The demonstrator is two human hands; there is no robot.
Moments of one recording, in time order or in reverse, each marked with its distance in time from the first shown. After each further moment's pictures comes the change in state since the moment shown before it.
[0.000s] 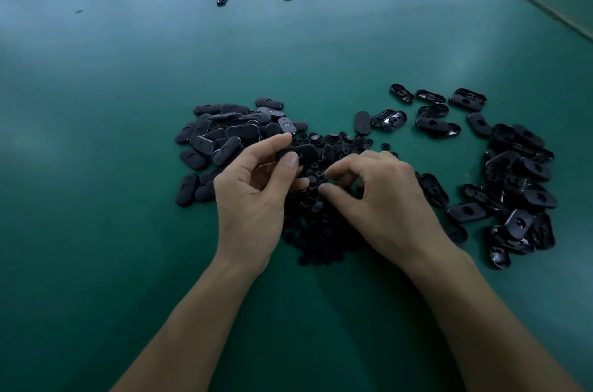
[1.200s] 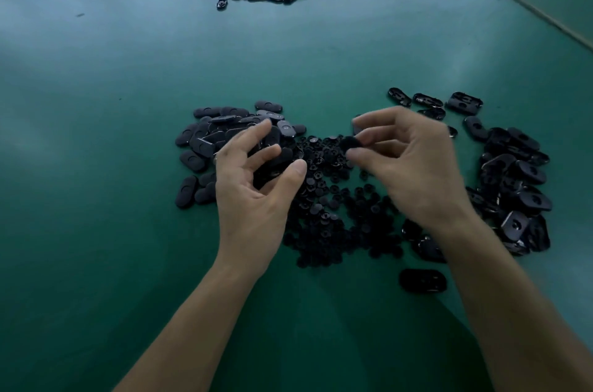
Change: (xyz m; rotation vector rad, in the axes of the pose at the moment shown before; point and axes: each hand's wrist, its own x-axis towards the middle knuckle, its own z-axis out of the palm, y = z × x) left_hand -0.001 -0.002 -0.004 0.109 0.006 0.078; right_hand 0.024 0.004 -0.028 0.494 0.128 0.162
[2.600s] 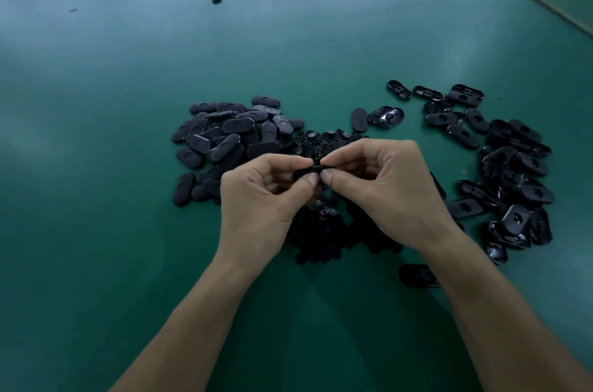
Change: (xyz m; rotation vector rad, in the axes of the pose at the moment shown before) left_hand -0.004 0.007 0.001 0.002 -0.157 -0.098; right_hand -0.019 0.007 0.017 0.115 -0.167 0.000
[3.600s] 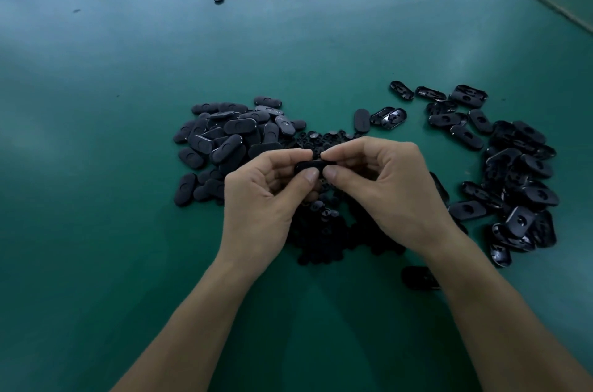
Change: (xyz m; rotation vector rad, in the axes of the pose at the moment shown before) left_hand 0.001 -0.003 -0.002 -0.054 -0.016 -0.028; right_hand 0.002 0.002 0.001 -0.015 -0.002 -0.054
